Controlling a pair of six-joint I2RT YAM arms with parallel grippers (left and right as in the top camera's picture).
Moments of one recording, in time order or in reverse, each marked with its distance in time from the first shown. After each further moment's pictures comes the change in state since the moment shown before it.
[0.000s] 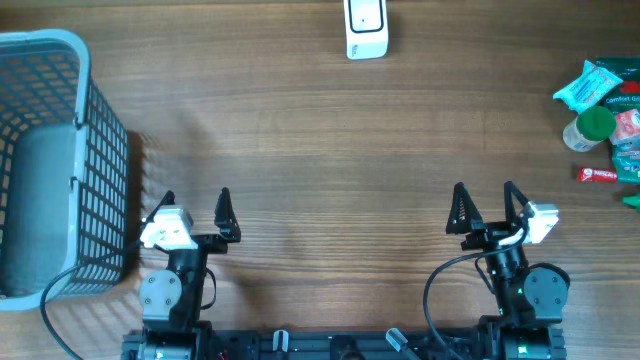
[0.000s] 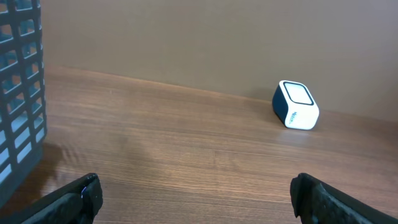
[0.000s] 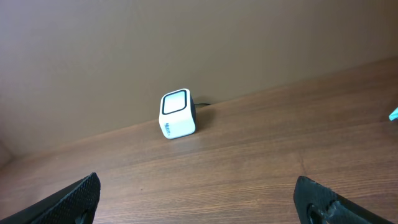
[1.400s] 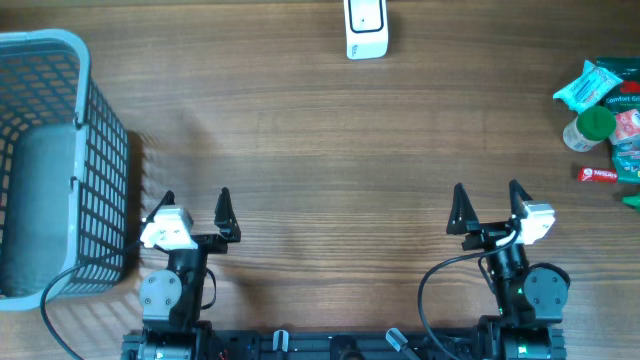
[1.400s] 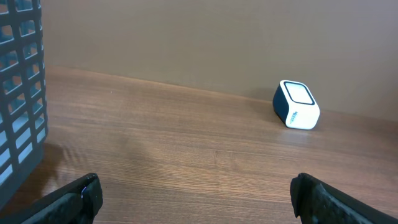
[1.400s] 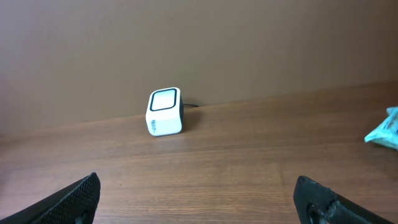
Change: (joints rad) left arm 0.000 0.000 0.000 0.000 -0.001 0.003; right arm 0.000 0.000 0.000 0.000 0.017 -0.148
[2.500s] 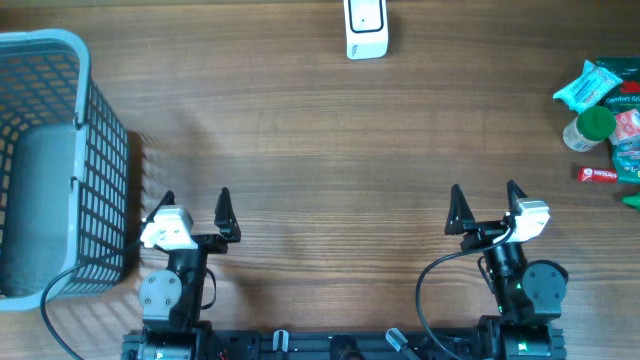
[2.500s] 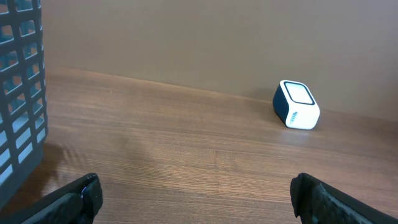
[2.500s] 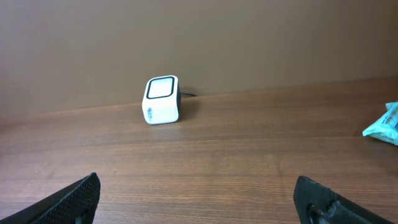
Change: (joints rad) left arm 0.000 0.000 0.000 0.000 0.000 0.000; right arm 0.000 0.047 0.000 0.002 -0.006 -0.035
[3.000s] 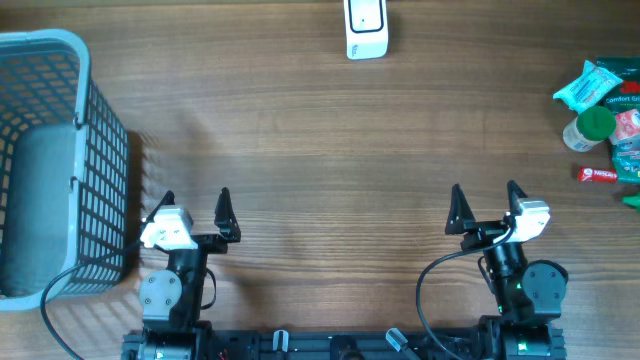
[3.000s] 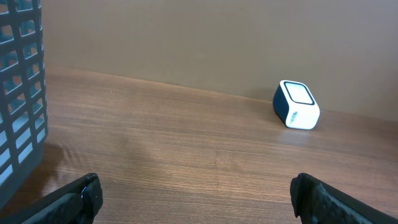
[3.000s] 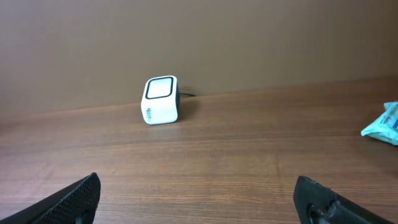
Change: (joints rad) left arm 0.000 0.000 0.000 0.000 0.000 0.000; right arm 0.000 0.000 0.000 0.000 0.008 -0.001
